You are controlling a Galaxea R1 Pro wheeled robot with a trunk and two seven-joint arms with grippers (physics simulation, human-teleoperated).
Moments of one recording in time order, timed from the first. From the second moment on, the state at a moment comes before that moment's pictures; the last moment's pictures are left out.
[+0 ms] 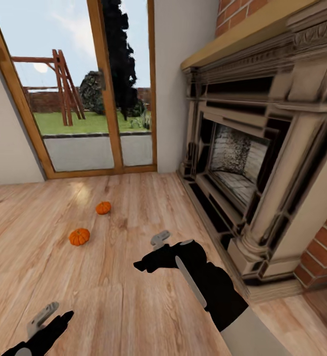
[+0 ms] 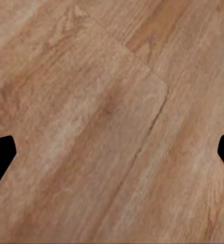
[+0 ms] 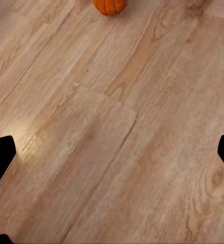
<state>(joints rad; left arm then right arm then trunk) -0.05 0.02 0.40 -1.27 0.61 0.55 0.15 -0.62 0.15 0.50 -1.25 -0.12 0.94 0.30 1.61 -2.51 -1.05</state>
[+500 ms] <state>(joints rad) -0.23 0.08 0.39 -1.05 0.63 0.52 0.11 -0.61 0.13 0.42 -1.30 -0.12 0.75 0.28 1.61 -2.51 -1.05</state>
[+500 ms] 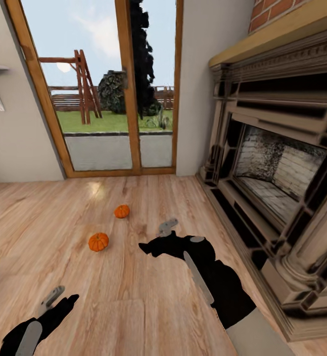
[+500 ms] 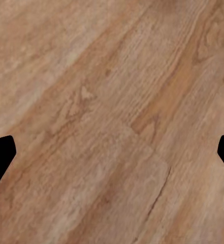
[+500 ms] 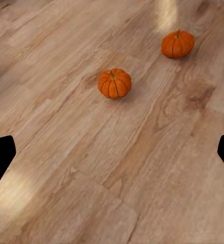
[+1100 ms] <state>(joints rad) -0.28 0.17 0.39 -0.77 0.63 0.44 -0.20 -0.53 0.10 0.28 -1.59 -0.13 0.76 0.28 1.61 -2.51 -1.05</state>
